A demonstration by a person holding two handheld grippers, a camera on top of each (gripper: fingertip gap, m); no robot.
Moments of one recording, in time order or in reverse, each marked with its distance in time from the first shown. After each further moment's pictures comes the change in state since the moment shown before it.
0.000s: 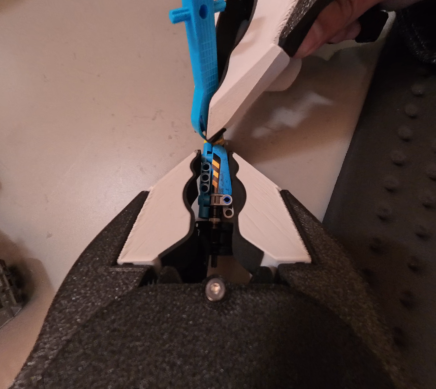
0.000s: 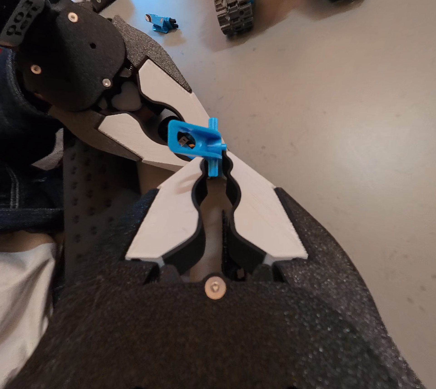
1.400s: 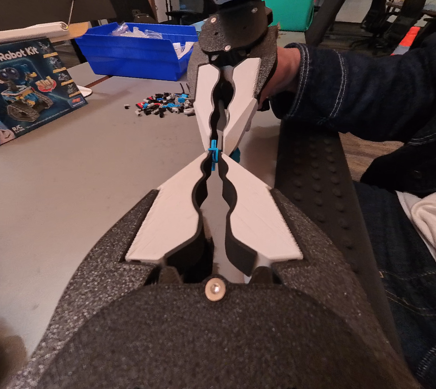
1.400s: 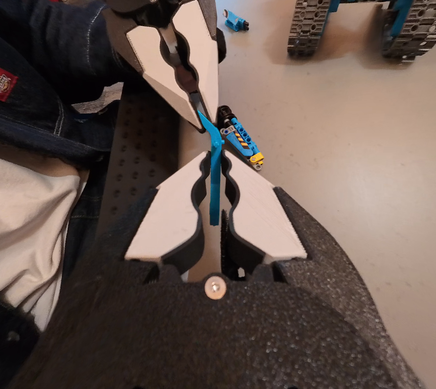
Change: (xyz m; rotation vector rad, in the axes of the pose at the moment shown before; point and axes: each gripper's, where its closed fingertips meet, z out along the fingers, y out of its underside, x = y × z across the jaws) left arm 0.029 -0.068 -0.065 0.493 0.199 0.022; right arm -0.040 -0.003 -0.045 -0.024 -0.172 -0.272
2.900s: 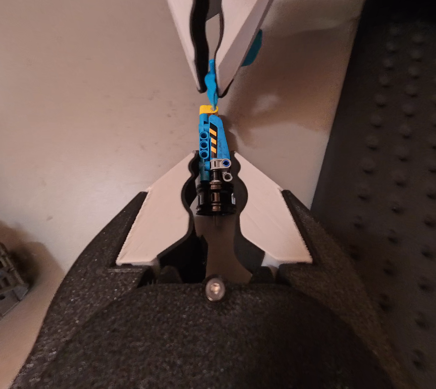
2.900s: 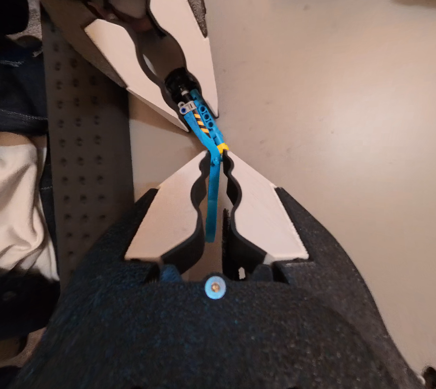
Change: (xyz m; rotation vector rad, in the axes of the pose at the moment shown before) left arm -0.032 0.095 -0.006 -0.490 -0.081 -0.059; right arm 0.046 0.021 0.031 -0.399 -0.006 0.000
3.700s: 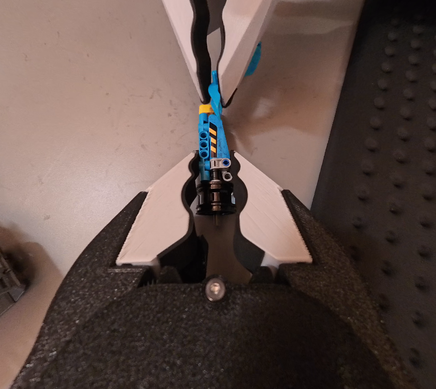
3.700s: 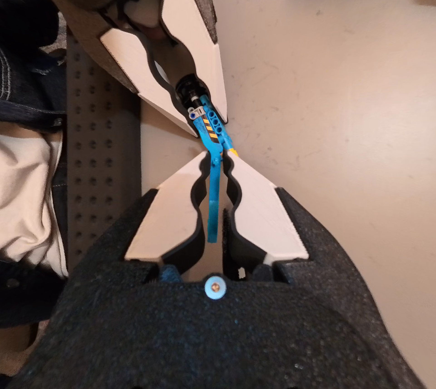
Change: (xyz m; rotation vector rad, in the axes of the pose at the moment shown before) left arm -0.001 0.000 0.001 -0.001 0.004 -0.014; right arm -0.005 -0.003 0.005 0.034 -0.077 0.015
